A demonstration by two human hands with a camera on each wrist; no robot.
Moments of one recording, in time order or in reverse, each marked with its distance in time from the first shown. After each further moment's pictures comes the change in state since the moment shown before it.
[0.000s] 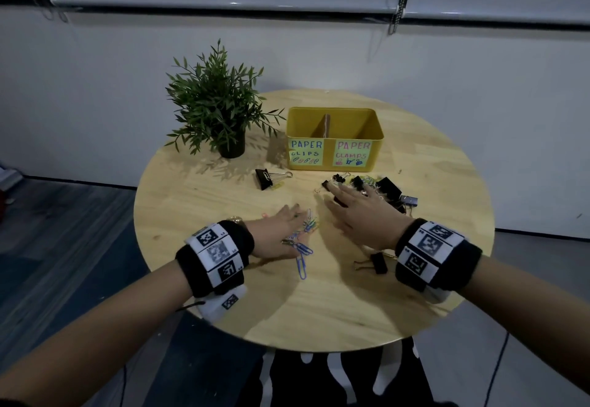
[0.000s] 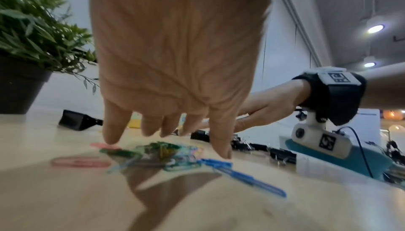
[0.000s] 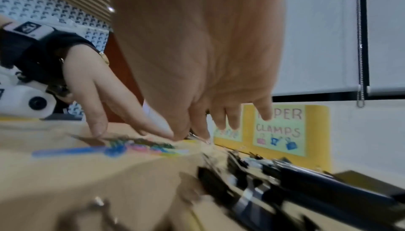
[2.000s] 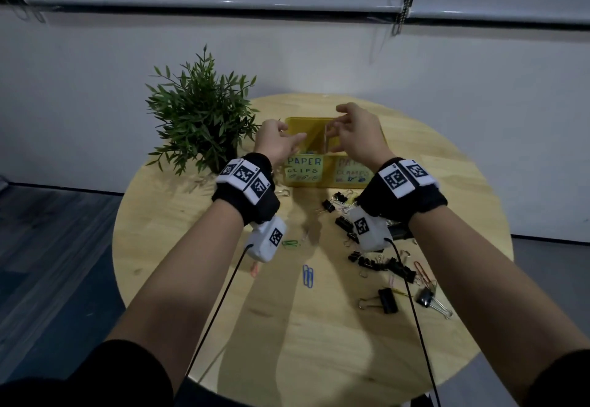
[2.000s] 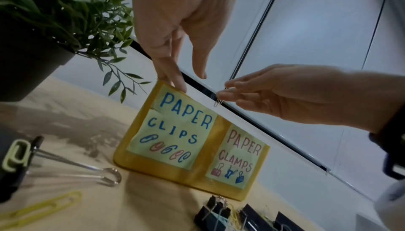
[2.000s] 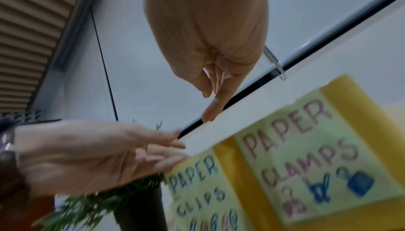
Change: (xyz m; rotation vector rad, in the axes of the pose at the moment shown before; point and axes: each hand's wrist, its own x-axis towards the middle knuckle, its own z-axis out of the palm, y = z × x) left_hand 0.103 -0.035 -0.133 -1.159 0.842 -0.221; right_hand 0.128 0.084 -0.068 1.120 0.685 0.412
